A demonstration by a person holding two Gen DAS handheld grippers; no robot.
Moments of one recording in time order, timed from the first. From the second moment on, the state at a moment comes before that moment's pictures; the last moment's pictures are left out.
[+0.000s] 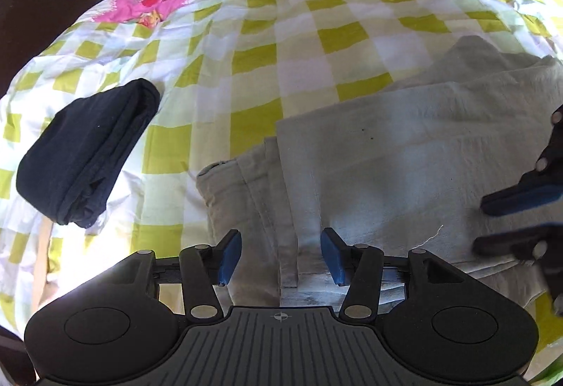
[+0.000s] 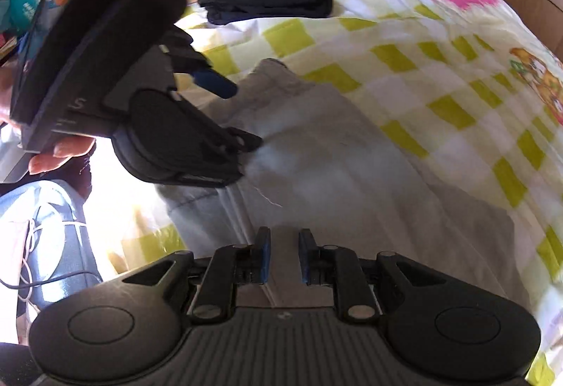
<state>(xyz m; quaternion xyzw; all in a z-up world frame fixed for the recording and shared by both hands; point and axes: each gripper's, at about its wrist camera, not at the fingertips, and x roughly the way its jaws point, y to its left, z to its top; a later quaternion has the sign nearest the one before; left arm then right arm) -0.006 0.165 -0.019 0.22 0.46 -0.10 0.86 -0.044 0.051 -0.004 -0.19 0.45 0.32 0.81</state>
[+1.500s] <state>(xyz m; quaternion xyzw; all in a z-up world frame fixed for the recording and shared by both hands) -0.017 0.195 -0.005 0.15 0.49 -0.12 0.85 -0.072 0.108 -0.025 -0.29 0.37 0.31 0.83</state>
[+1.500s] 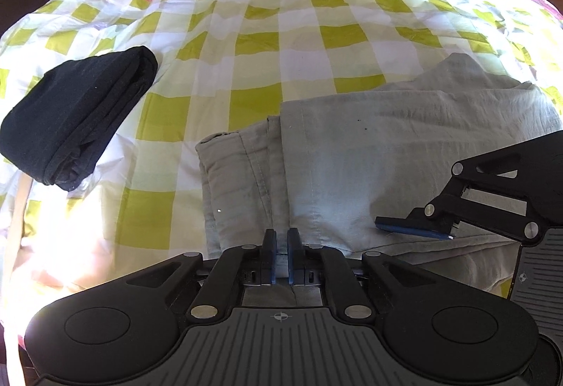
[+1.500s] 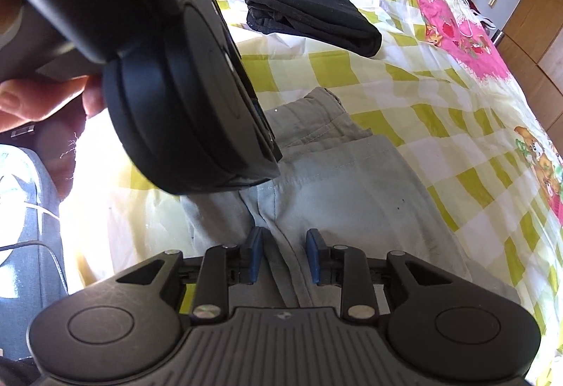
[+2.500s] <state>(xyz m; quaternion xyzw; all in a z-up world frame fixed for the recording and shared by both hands) -0.013 0.209 0.016 0.10 0.47 -0.11 0.87 -0.067 0.097 -0.032 -0.26 0.37 0.31 0.84</state>
